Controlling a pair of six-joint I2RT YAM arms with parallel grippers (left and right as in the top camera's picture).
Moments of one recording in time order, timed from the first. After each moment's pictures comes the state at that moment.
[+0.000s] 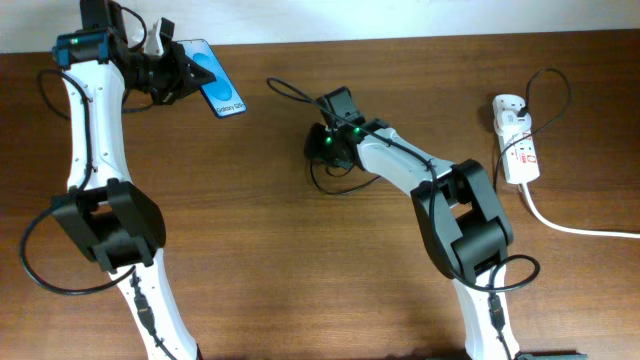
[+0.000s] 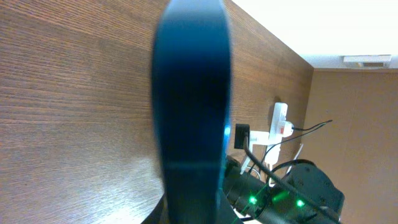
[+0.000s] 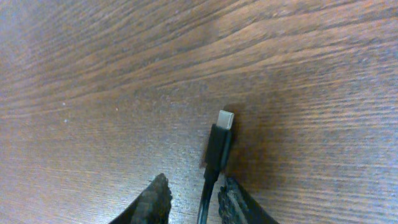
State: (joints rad) left arm 0.17 2.35 2.42 -1.28 0.80 -0.25; right arm 0.48 2.26 1.61 -0.37 -0.21 0.81
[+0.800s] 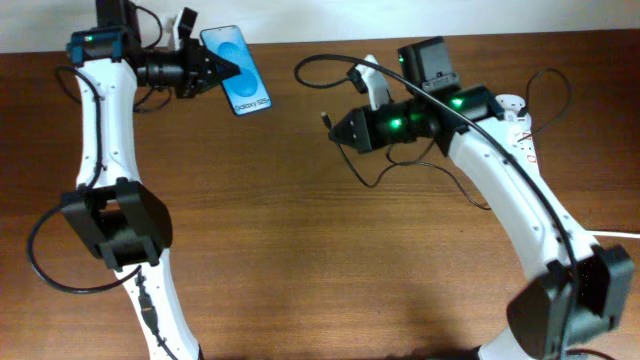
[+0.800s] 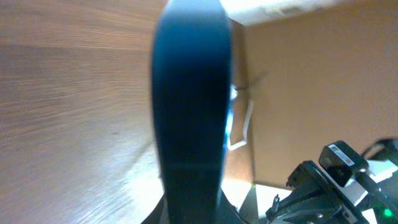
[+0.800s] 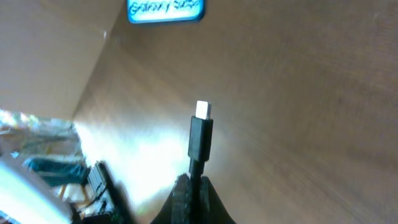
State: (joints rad) left arm 0.12 2.35 2.42 -1.29 1.12 -0.07; right arm 0.30 1.74 1.61 -0.84 -0.76 0.09
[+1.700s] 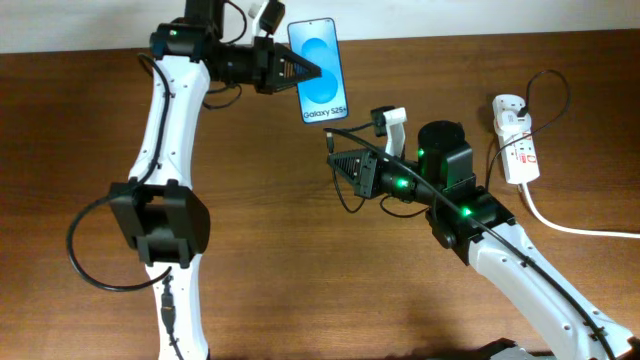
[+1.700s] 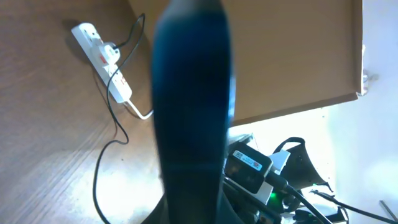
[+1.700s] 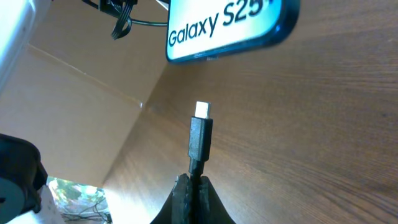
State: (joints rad) left arm -0.13 2.35 2.42 -1.22 1.46 0.00; right arm 0.39 1.33 0.90 0.04 -0.64 0.61
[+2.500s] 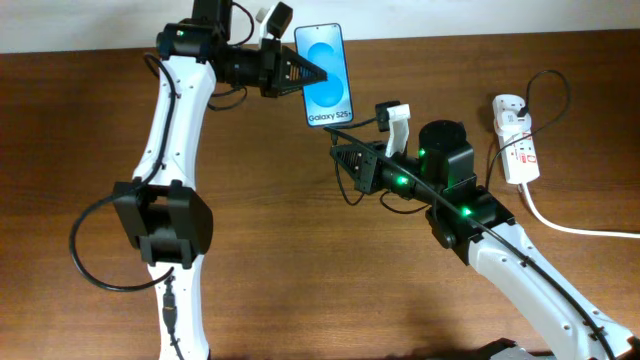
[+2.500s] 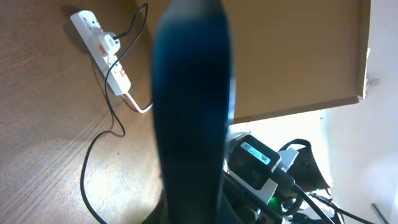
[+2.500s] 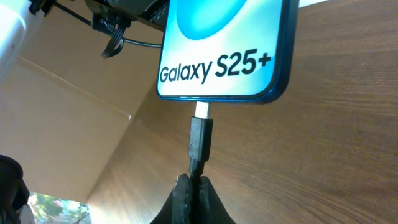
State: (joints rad) left arm -0.15 2.35 2.42 -1.24 1.44 -0.03; right arm 0.39 1.33 0.90 0.08 -0.58 0.59
